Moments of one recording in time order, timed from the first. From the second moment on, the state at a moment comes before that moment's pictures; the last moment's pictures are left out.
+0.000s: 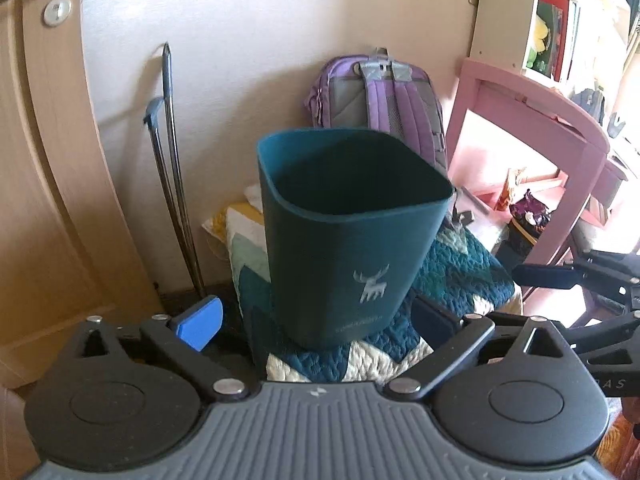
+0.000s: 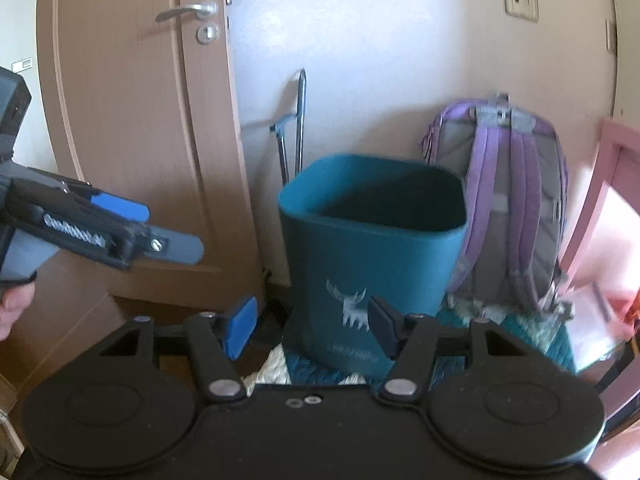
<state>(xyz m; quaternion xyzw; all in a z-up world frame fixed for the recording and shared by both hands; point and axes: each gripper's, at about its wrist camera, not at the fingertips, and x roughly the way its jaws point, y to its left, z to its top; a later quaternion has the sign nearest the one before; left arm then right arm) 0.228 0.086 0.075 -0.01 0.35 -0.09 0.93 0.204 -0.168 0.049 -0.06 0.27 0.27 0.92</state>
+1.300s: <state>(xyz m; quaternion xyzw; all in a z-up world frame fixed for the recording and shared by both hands) 0.237 0.171 -0.426 0.03 0.61 -0.09 0.79 0.270 -0.145 -0.429 -0.07 0.65 0.16 0.74</state>
